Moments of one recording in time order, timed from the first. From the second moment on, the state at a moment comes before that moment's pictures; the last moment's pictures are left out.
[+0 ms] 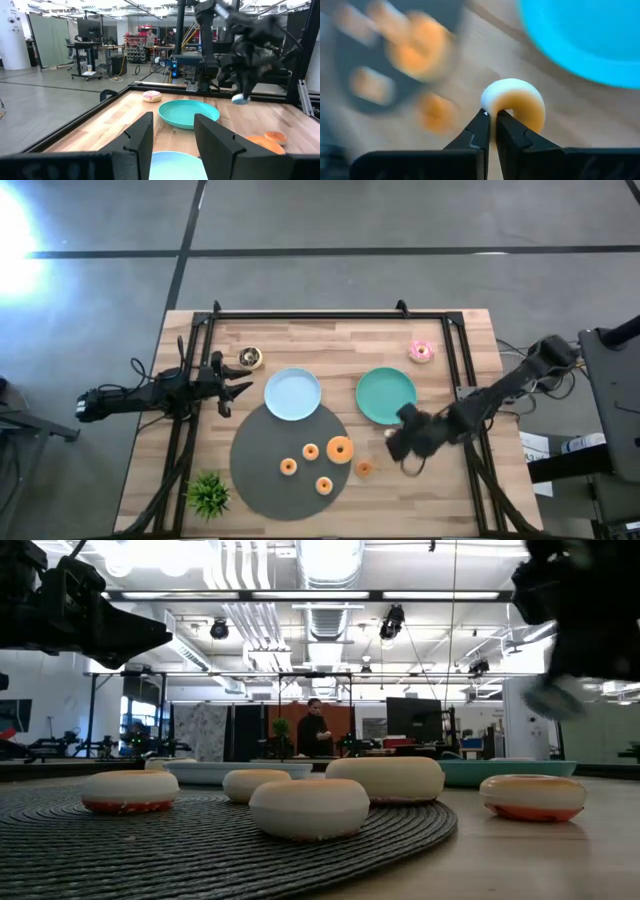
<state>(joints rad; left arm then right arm) 0.07 0.04 0.01 0.04 -0.15 -0.01 0.55 1.22 0.66 -0.39 0.34 1.52</state>
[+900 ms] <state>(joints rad) 0.07 0.04 0.01 0.18 -0.40 -0.98 0.24 1.33 0.51 0.59 0.51 1.53</state>
